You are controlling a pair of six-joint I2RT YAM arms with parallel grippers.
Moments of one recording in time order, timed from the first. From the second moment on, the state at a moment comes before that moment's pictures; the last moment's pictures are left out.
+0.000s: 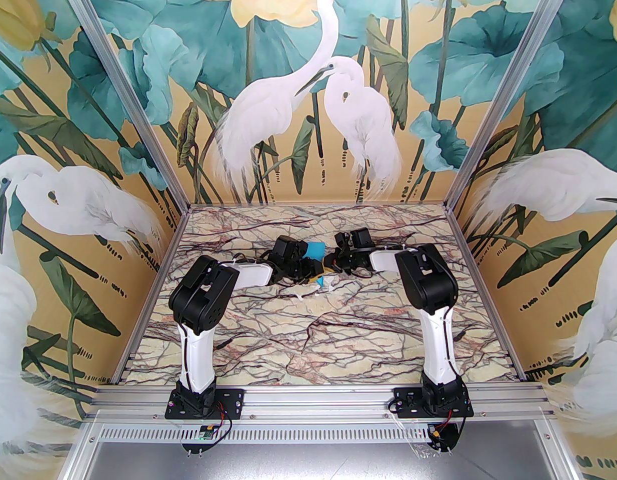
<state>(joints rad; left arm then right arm) -0.51 2.02 1.13 0.13 0.62 -0.93 0.34 2.21 1.31 0.04 -0.82 0.70</state>
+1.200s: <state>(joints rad) -0.51 2.04 1.13 0.15 0.64 -0.94 0.34 2.26 1.40 -0.06 -0.85 0.63</state>
